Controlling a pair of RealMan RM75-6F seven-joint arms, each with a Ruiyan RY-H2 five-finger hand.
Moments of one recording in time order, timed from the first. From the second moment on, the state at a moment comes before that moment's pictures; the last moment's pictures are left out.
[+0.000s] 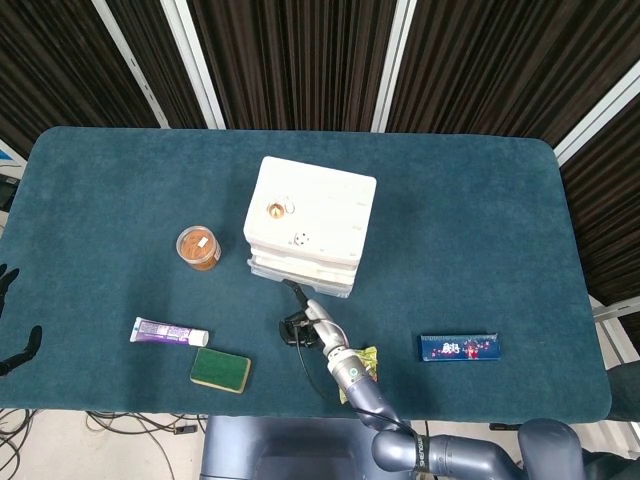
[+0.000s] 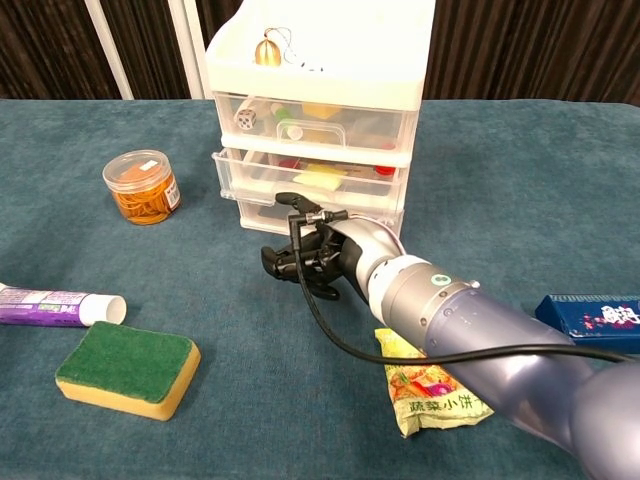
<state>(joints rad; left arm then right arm) -0.04 -1.03 -0.08 -1.77 1.41 1.51 -0.09 0.65 -2.03 0.35 -1.41 -1.05 0.85 0.31</state>
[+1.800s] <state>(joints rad) -0.04 -1.03 -0.08 -1.77 1.41 1.50 -0.08 0.58 -1.95 0.25 -1.60 -1.16 0.91 0.30</state>
